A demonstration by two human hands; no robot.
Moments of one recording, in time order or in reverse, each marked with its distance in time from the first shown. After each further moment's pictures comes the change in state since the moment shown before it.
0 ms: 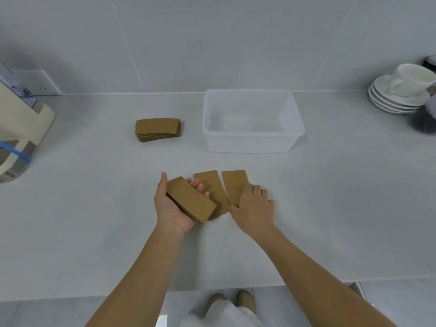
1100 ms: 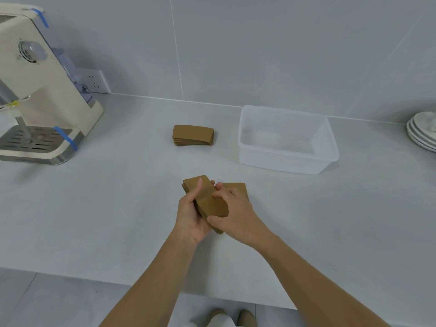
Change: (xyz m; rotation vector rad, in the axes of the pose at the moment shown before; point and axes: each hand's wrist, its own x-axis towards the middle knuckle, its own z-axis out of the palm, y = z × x) left_hand -0.022 0.017 -0.007 0.031 -0.176 0.052; right_hand -0.019 -0.068 -0.025 0.495 -0.252 -0.411
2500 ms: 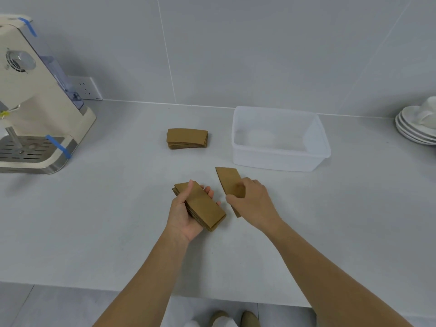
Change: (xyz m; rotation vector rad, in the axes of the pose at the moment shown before) left_hand 0.007 0.012 -0.007 -0.008 0.083 -0.038; right_hand 0.012 0.016 -0.027 -0.042 0.217 0.194
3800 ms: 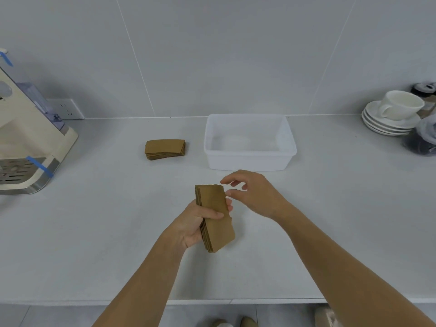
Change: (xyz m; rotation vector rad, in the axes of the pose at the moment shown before) left_hand -0.019 -0.044 0.050 0.705 -0.296 -0.052; right_hand -0.008 0.040 -0.068 0.182 -0.072 -0.340
